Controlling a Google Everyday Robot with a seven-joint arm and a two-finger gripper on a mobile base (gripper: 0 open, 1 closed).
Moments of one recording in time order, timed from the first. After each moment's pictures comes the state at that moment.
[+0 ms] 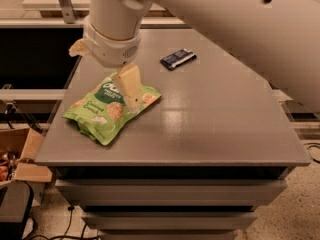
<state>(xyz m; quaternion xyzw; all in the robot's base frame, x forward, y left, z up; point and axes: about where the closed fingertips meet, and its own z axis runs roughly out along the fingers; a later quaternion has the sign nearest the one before) 0.507 0.111 0.930 -0.92 0.33 -0.02 0.19</state>
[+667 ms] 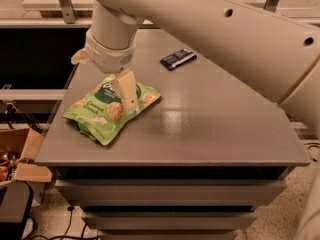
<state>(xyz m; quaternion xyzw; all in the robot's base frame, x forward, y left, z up) 0.541 0.130 0.890 -0.93 0.31 -0.01 0.19</state>
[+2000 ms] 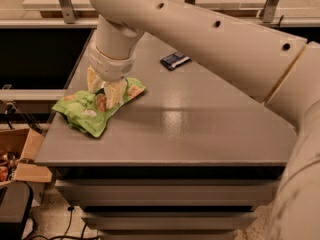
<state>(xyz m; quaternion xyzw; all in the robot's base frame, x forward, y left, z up) 0.551 0.137 0.855 -0.93 0.31 0.03 0.18</state>
